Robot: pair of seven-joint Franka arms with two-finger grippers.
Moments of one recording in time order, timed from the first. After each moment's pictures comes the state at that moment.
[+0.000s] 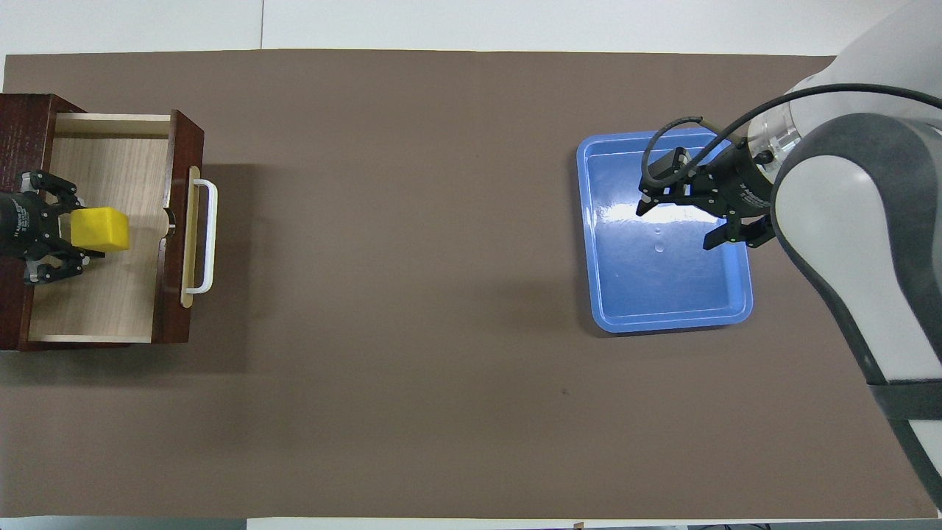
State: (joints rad) left arm 0.26 0.04 -0.12 -1.98 -0.10 2.09 -1.41; right arm 0.04 0.19 0.10 -1.53 0.22 1.57 0.47
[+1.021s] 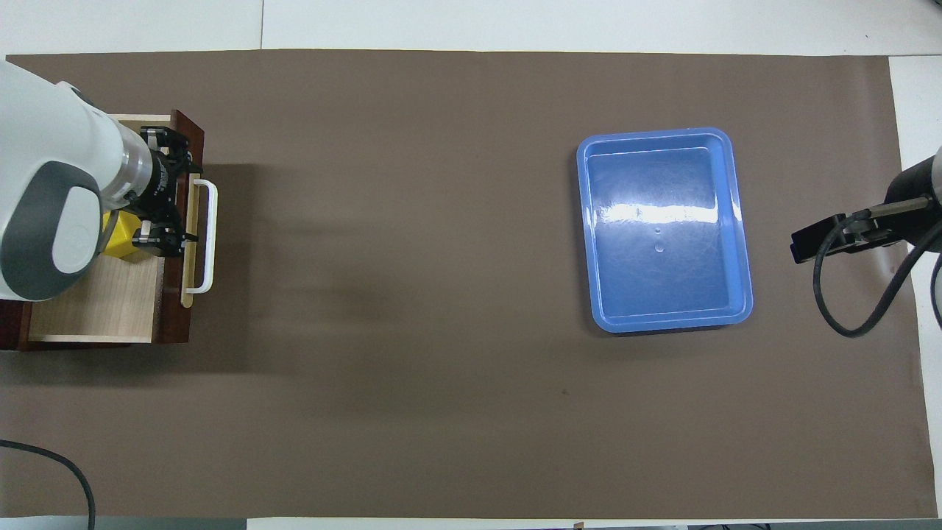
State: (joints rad) left arm -0.02 0.14 -0.16 -1.79 0.07 1.96 -1.68; right arm -0.07 0.00 0.10 -1.58 -0.03 1.47 -0.11
